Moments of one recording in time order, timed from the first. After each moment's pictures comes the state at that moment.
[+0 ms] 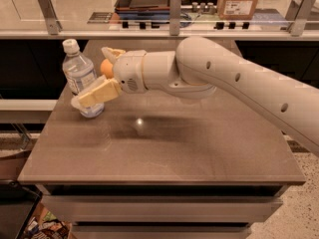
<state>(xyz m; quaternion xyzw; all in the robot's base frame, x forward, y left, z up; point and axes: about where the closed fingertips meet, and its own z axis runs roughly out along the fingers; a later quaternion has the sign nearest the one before) 0.558 0.163 0.928 -0.51 0.57 0.38 0.52</state>
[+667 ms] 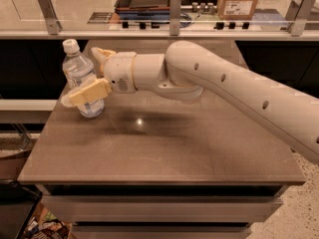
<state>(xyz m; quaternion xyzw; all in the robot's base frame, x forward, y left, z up) 0.564 0.190 0.926 -0.50 0.55 0.41 0.53</state>
